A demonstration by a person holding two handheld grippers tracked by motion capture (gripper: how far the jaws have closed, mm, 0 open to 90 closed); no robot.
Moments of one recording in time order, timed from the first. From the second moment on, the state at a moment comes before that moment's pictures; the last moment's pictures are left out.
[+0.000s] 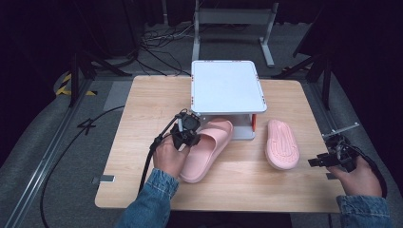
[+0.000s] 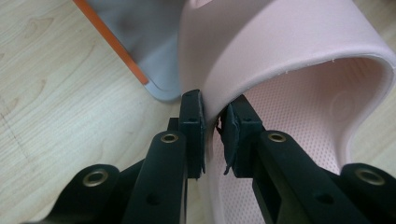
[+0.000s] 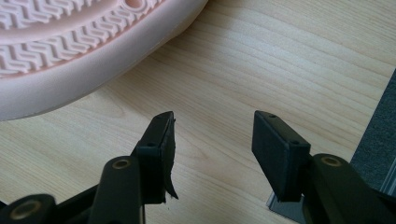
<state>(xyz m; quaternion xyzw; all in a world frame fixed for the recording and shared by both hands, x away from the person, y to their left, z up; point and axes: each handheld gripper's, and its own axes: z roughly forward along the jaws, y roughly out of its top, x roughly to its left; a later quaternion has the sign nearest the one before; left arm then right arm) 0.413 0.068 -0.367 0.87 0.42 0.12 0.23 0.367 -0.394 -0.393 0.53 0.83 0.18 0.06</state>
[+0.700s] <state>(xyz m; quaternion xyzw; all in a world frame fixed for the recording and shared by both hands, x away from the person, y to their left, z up) 0.437 0.066 -0.394 0.86 0.46 0.11 0.20 0.369 -0.390 -0.395 0.53 0.83 0.17 0.06</state>
